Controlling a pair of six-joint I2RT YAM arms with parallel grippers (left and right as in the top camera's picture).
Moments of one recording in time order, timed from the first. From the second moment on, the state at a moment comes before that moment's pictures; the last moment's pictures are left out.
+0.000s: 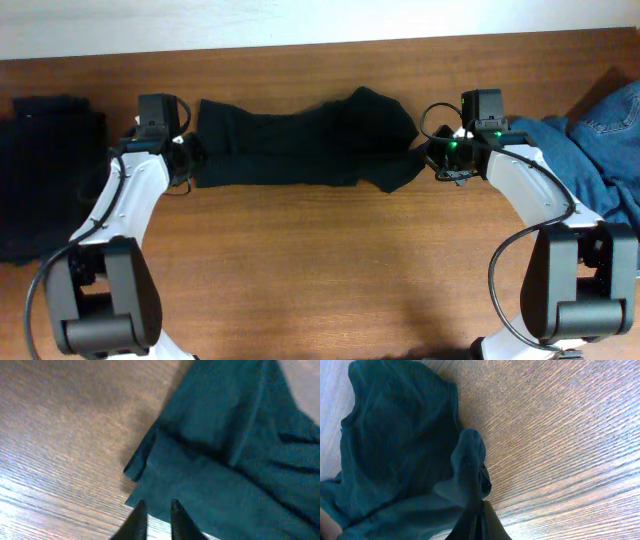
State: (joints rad) left arm 0.02 1.83 1.29 -0.61 -0.01 -0.48; right arm -0.02 1.76 1.18 -0.54 -0.26 0.76
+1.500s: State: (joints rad) left arm -0.06 1.96 1.30 -0.51 0.03 -0.46; right arm 0.15 1.76 1.19 -0.74 -0.19 0.25
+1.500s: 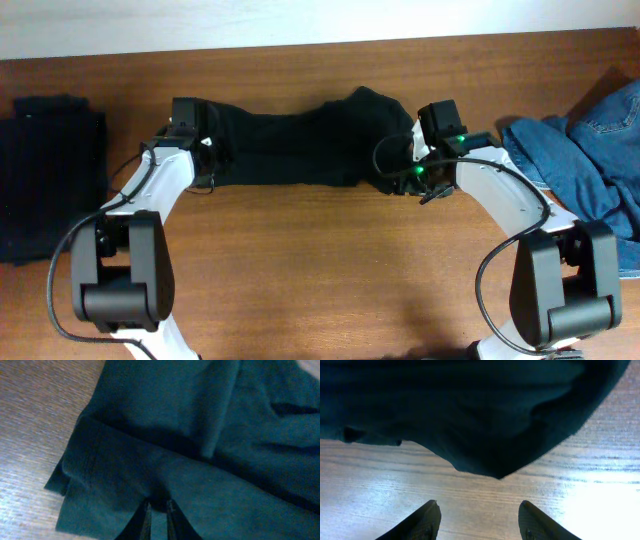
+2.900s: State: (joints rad) left arm -0.06 1.97 1.30 -0.49 -0.01 -0.42; right arm 0.20 1.76 1.07 -0.54 -0.10 0.59
